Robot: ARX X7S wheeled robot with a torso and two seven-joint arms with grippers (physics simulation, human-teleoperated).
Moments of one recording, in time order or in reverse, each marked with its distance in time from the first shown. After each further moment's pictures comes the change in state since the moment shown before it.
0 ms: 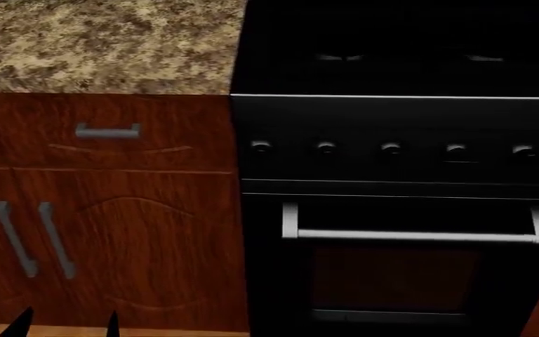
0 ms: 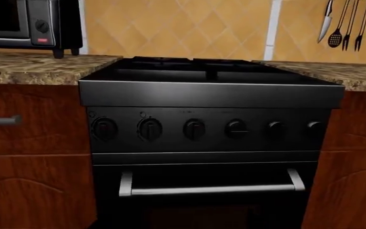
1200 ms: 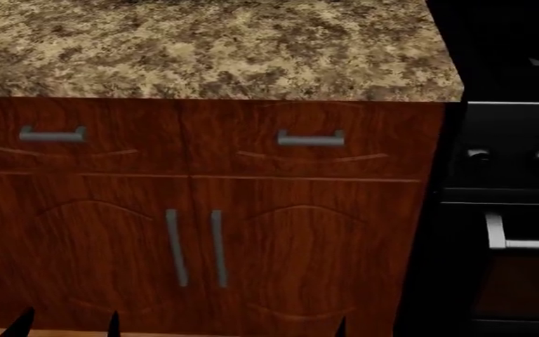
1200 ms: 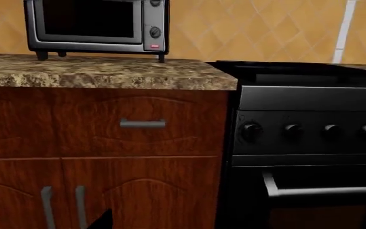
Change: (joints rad) left arm 0.002 0.012 -0.015 -0.004 0.009 -0.001 0.018; right arm -0.006 -0.010 0.014 -0.004 -0.009 -0.001 -0.018
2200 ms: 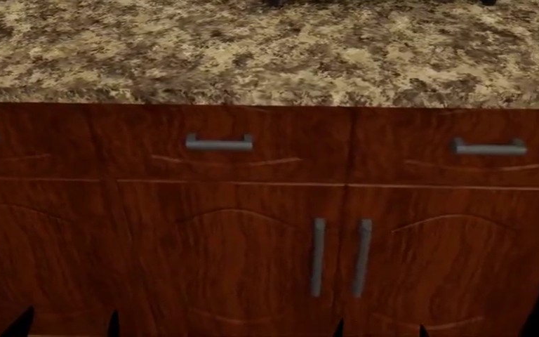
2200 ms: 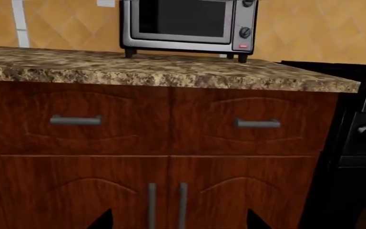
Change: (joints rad) left arm 0.002 0.010 -0.016 0.000 0.005 -0.007 0.014; right arm 0.004 -0.012 0.006 0.003 -0.022 0.026 -0.007
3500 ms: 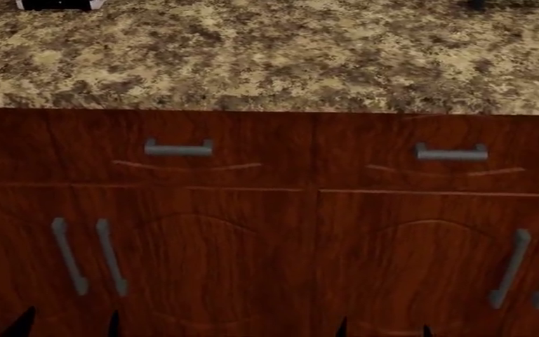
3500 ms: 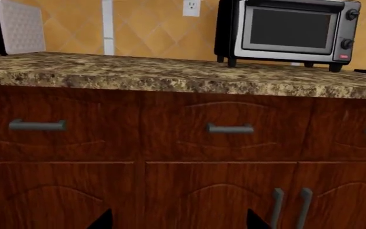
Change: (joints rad) left arm 0.003 0.017 -0.020 0.000 0.015 -0.009 0.019; right arm -0.006 -0.018 0.025 0.006 -0.031 -0.012 -0.006
